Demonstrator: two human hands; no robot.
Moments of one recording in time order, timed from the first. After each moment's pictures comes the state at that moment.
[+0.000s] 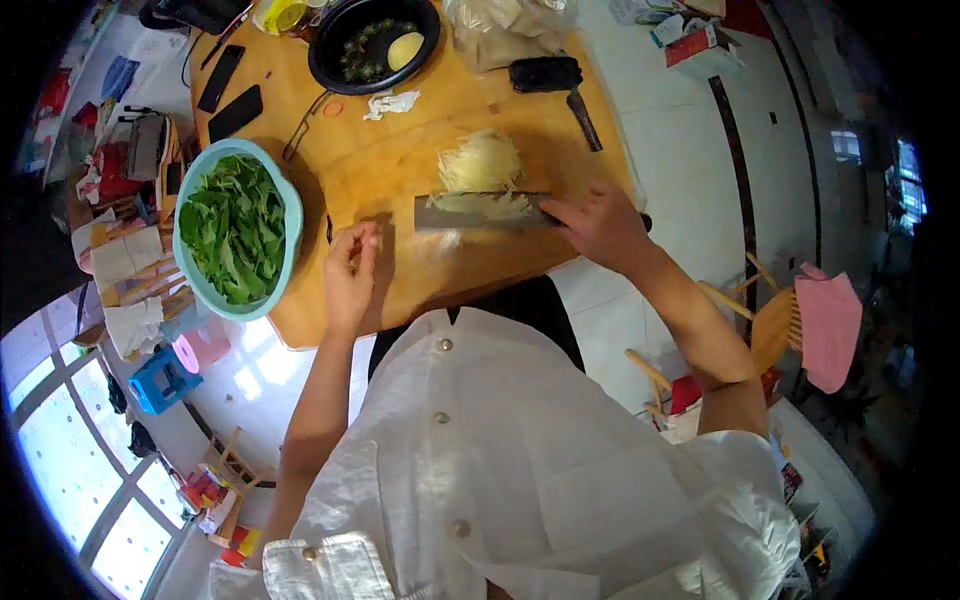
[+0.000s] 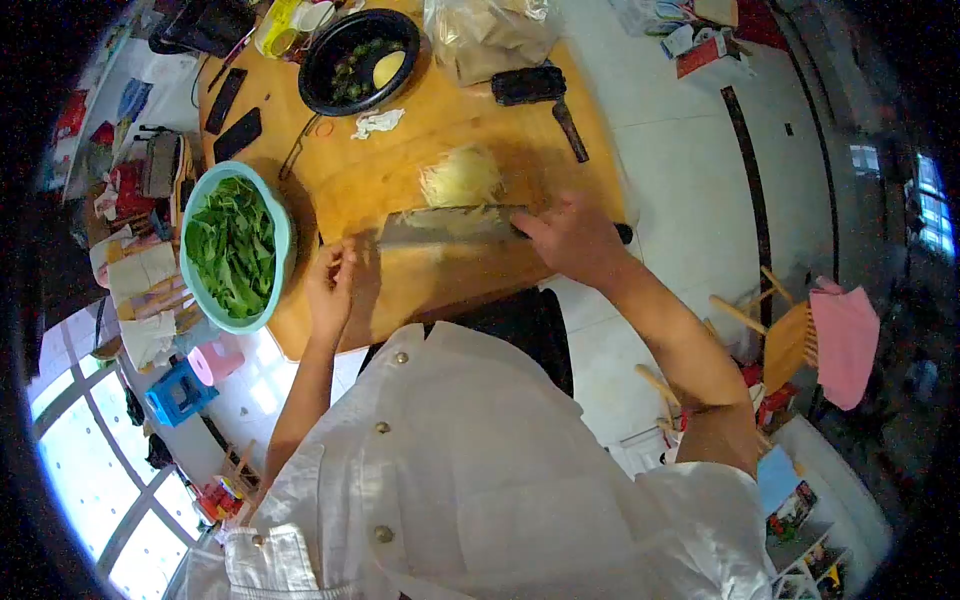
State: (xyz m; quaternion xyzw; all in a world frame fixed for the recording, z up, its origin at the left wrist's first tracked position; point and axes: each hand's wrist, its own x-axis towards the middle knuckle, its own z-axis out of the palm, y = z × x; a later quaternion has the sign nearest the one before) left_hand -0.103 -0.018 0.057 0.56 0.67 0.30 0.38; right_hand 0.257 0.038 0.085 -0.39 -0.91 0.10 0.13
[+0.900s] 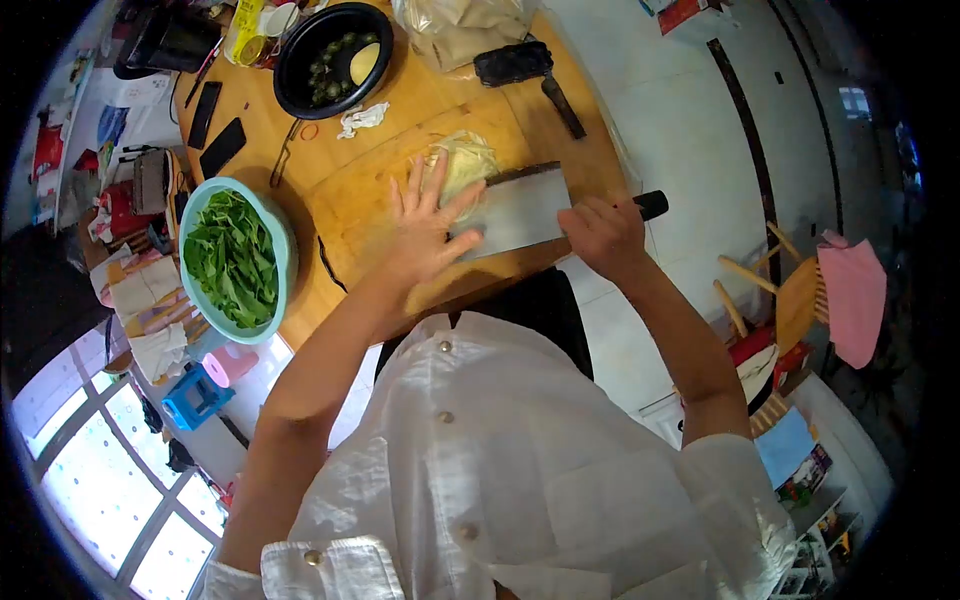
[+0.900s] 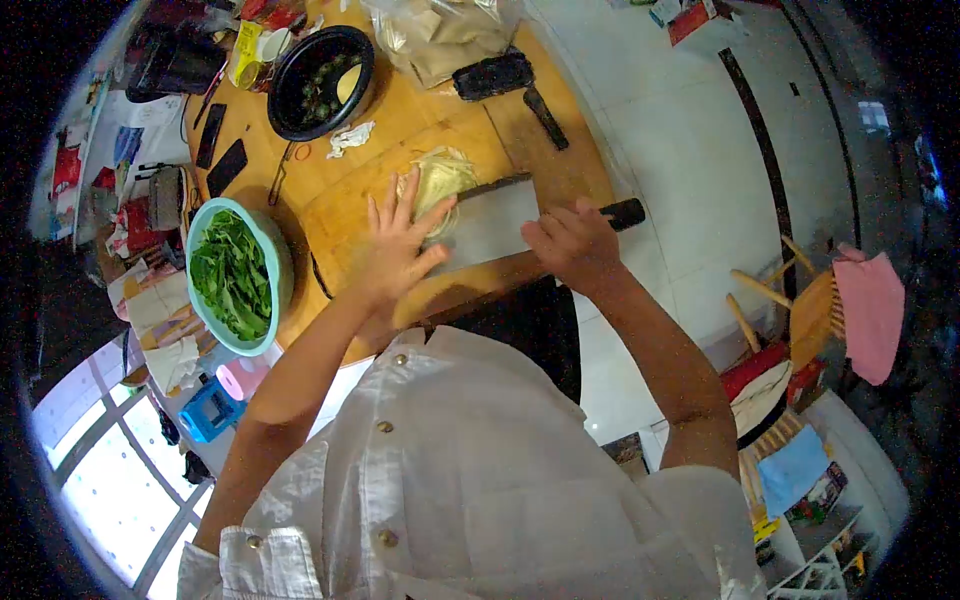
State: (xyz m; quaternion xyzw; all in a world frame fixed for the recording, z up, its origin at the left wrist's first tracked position) left_hand 0.004 0.049 0.047 0.85 0.46 0.00 0.24; right_hand 0.283 0.011 0.060 -0.45 -0.87 -0.06 0.20
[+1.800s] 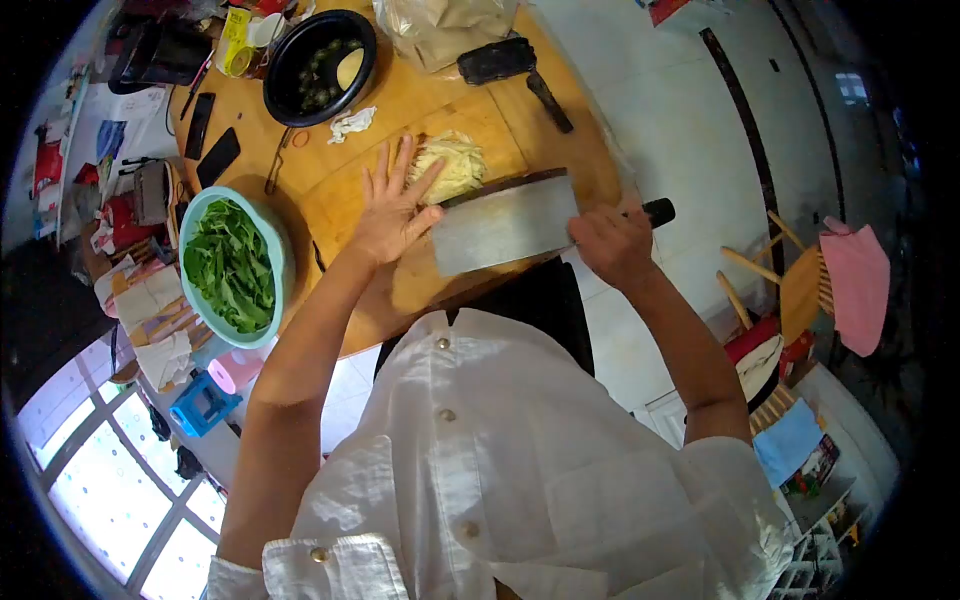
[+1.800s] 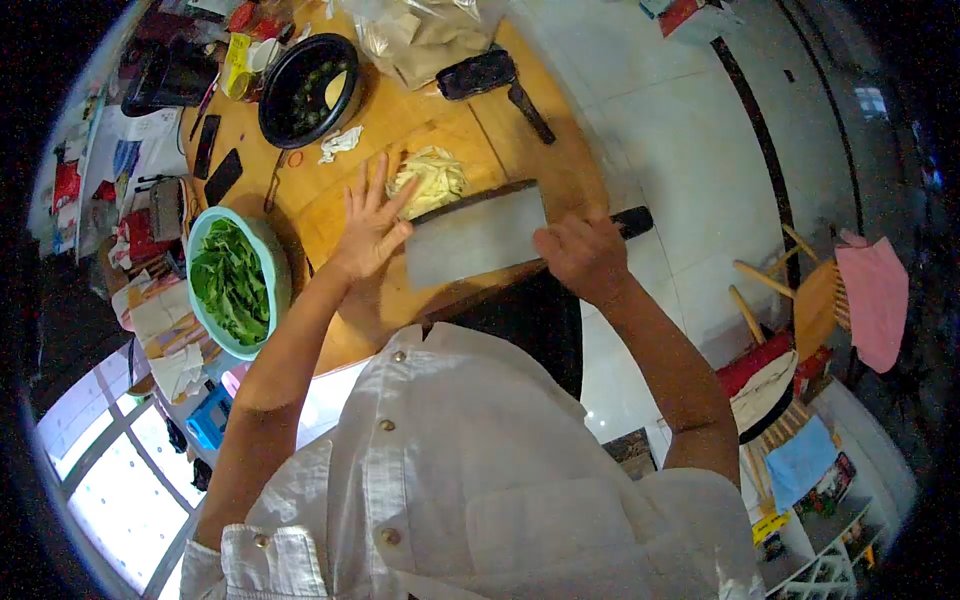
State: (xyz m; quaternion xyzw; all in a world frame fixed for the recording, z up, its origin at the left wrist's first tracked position) left_hand -0.017 0.079 0.039 0.85 0.46 0.00 0.26; right_hand 0.302 -0.012 0.067 -0.47 -0.86 -0.06 0.20
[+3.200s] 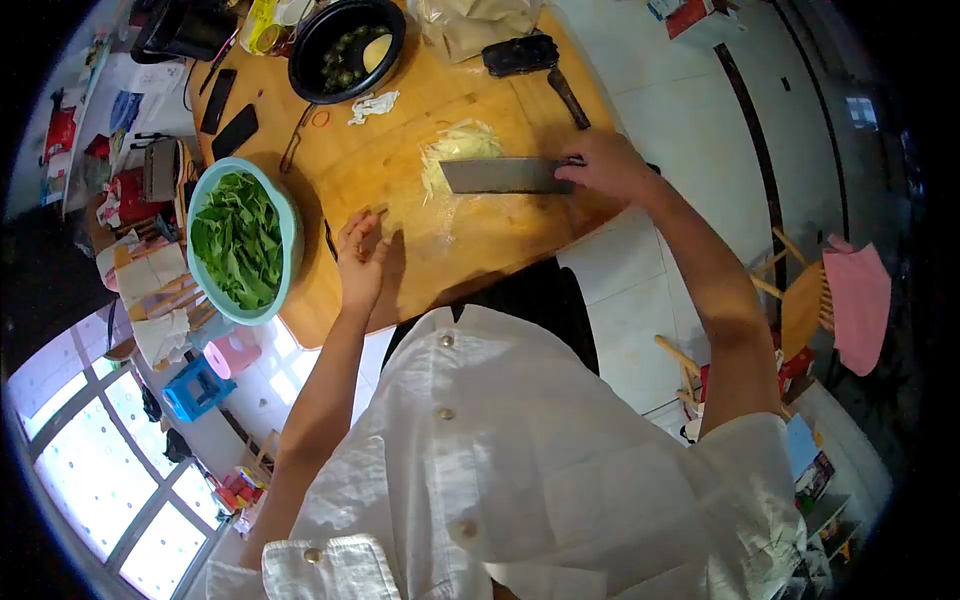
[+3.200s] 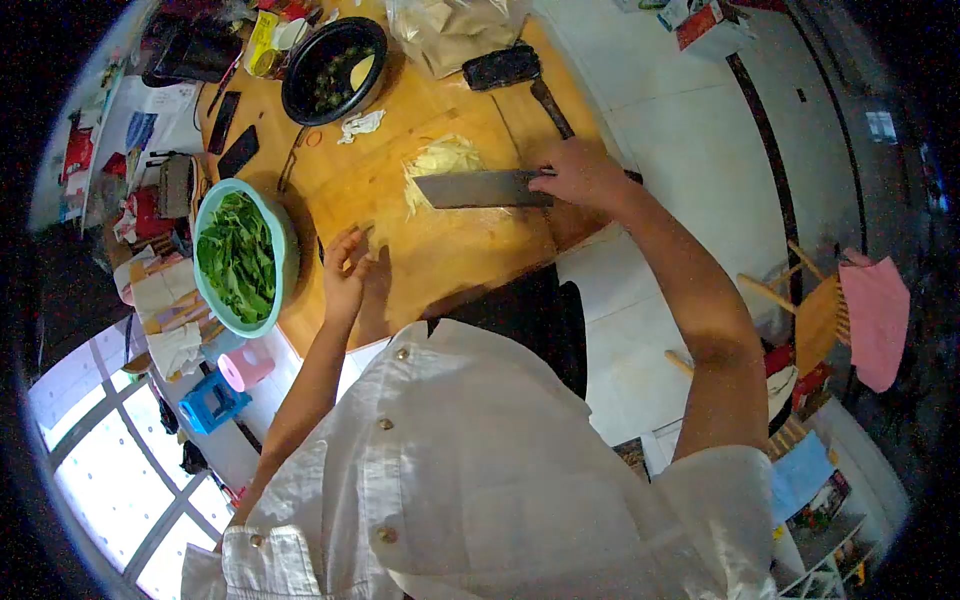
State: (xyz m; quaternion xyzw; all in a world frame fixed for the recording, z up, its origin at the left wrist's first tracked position) left_hand -0.088 -0.021 0.015 0.55 0.70 0.28 0.37; right_hand 0.301 0.085 0.058 -0.52 -0.77 0.37 -0.02
